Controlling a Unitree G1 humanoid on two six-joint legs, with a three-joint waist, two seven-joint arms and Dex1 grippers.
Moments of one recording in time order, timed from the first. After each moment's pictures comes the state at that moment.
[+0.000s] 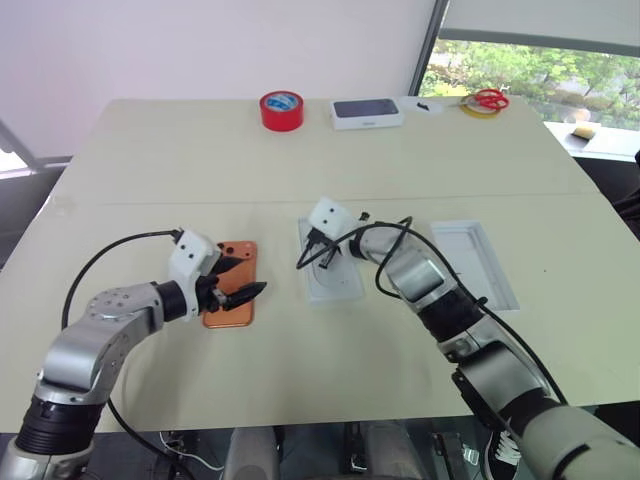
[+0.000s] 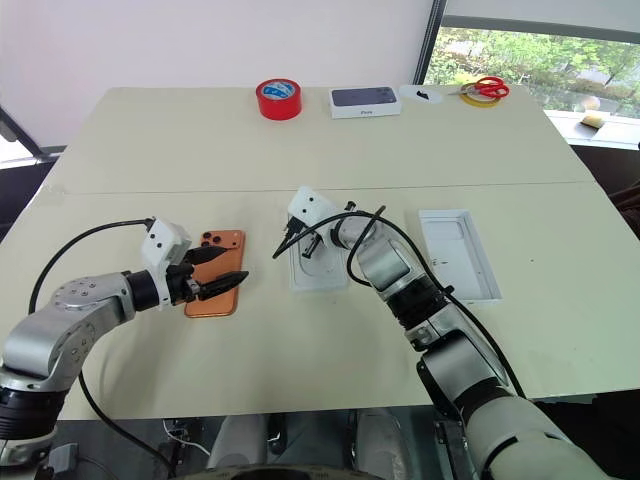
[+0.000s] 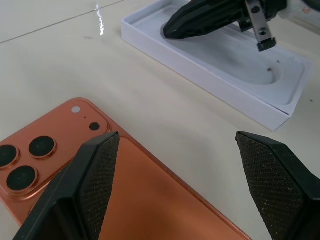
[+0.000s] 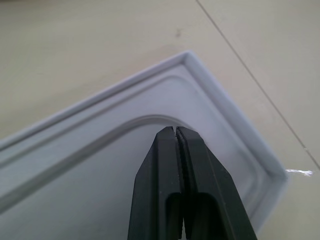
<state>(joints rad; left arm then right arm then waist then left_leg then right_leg) -0.15 0.69 0.08 -0.33 -0.53 0.67 -0.70 -0.83 -0.24 0.43 0.33 -0.16 0.54 0.53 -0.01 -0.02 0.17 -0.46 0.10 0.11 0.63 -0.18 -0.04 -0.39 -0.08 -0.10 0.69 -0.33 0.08</state>
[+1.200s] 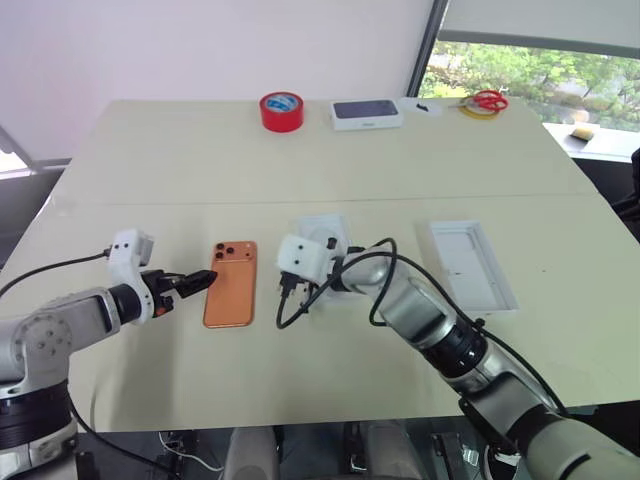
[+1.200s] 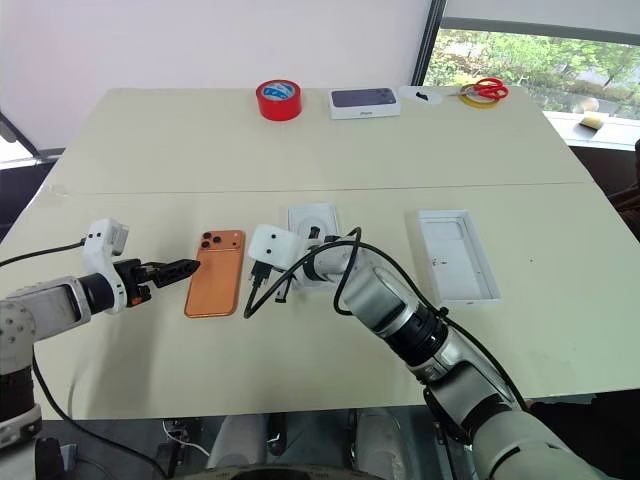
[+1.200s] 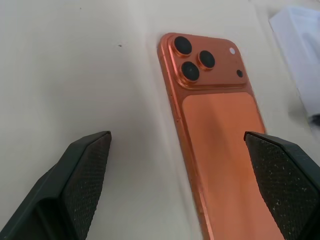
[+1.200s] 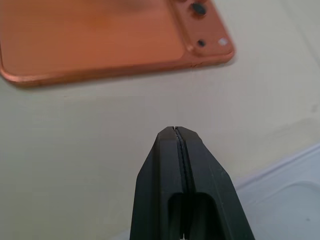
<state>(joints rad) -0.25 0.60 0.51 -0.24 -0.83 1.39 -0.36 -0.73 -0.26 0.63 -0.06 -0.14 0.73 0.73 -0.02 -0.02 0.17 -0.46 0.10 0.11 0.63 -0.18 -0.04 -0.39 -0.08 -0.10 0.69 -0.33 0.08</state>
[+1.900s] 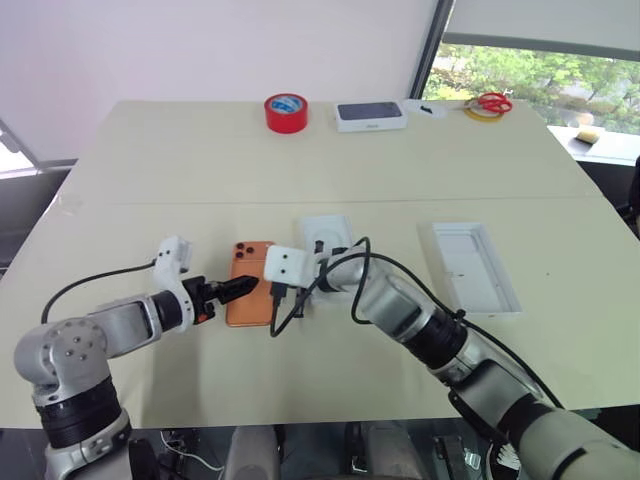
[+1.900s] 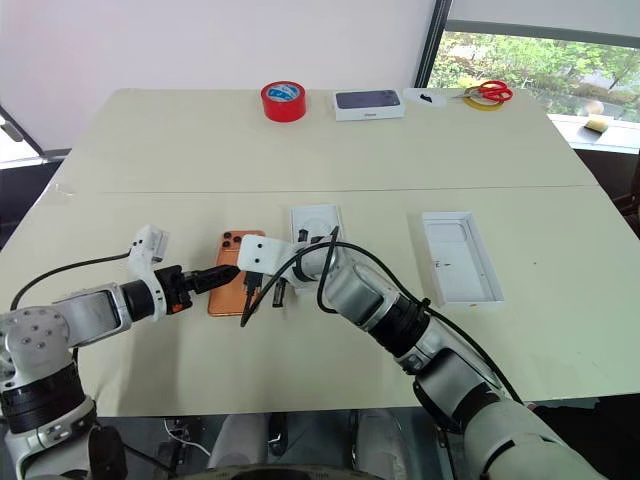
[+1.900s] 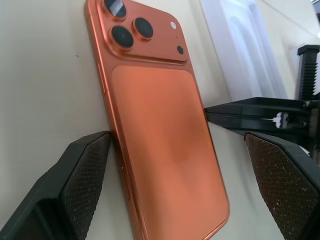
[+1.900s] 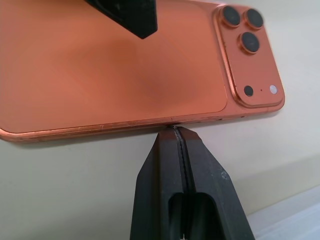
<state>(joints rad) -0.30 0.34 0.54 -0.35 -0.92 1.56 -0.25 -0.77 -0.22 0.68 0.05 -0.23 0.66 0.78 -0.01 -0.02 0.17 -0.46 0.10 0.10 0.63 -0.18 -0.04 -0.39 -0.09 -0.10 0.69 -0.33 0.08</state>
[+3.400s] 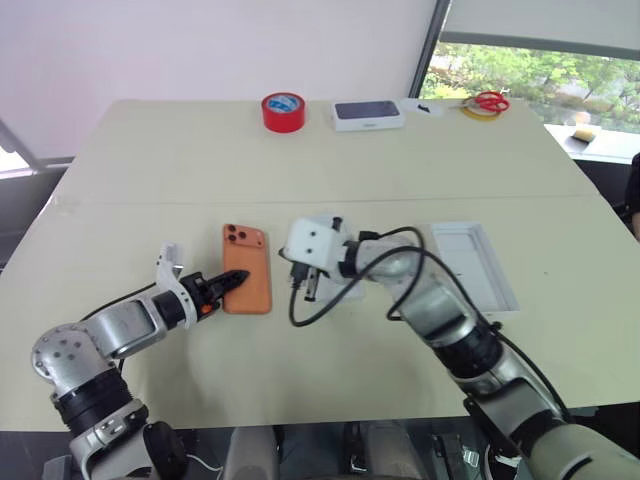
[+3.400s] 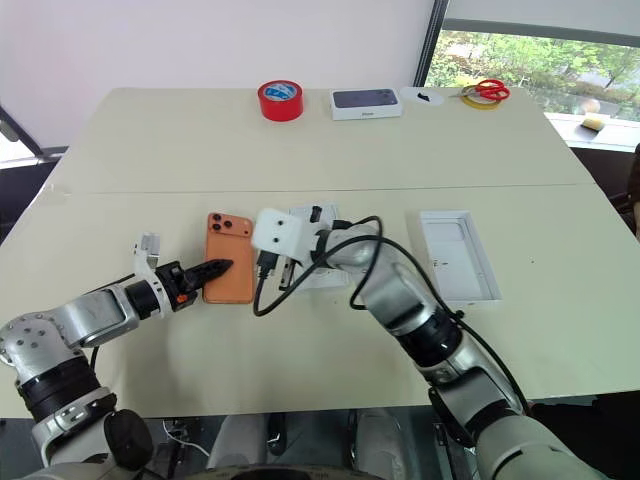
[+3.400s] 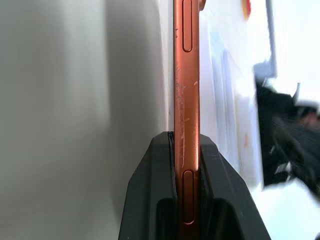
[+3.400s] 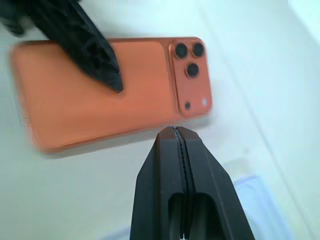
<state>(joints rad) -0.41 0.21 0.81 -0.04 -1.30 1.54 0.12 -0.63 -0.35 0.41 -0.28 -0.11 0.60 0.81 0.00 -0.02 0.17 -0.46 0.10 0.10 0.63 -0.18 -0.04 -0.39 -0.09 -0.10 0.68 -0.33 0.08</state>
